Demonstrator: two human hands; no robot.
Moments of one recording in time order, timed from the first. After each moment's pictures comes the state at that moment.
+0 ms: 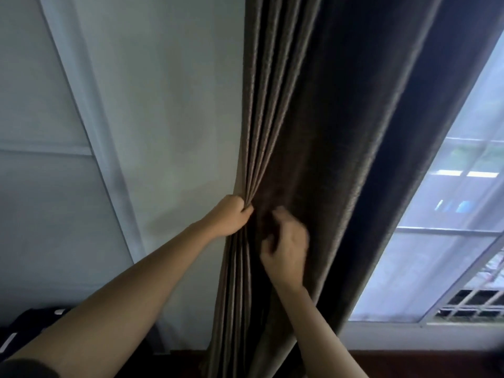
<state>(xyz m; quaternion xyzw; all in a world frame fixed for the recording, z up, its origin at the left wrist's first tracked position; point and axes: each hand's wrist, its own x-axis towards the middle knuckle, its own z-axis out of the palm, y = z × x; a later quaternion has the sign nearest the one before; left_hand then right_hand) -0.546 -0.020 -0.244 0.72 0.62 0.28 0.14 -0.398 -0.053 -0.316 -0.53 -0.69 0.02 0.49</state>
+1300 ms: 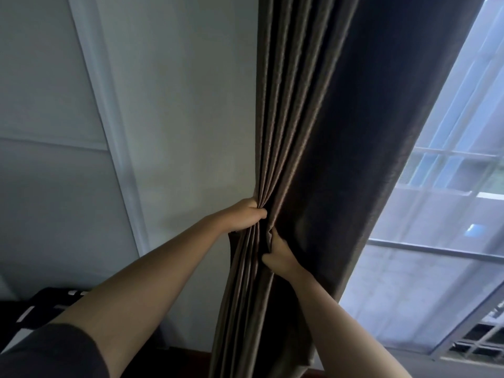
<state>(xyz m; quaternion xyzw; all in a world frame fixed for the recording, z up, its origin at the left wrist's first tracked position) -0.502 -0.010 -0.245 0.66 0.59 0.29 0.36 -0.358 -0.001 -0.333 -0.42 -0.75 0.43 0.28</state>
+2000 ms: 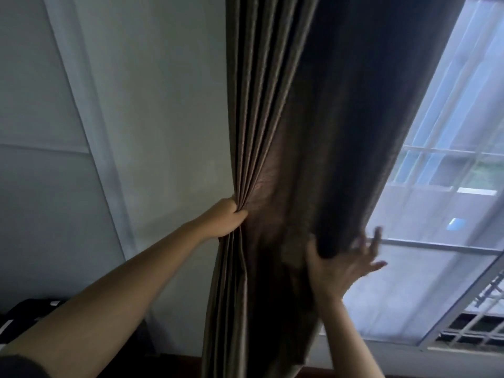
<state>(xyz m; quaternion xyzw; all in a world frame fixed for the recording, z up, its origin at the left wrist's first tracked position) -0.514 -0.022 -0.249 0.70 0.61 0.31 0.22 -0.284 -0.039 -0.319 -0.56 -0.52 -0.03 0.64</state>
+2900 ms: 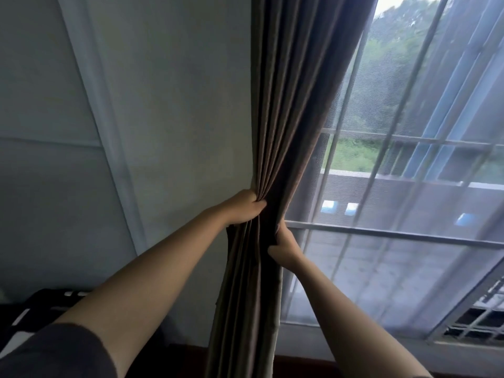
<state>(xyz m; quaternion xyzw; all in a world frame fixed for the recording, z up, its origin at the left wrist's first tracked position) -0.499 -0.015 -0.240 0.69 0.61 0.28 0.28 -0.350 -0.002 -0.330 -0.40 -0.77 0.37 0.32</state>
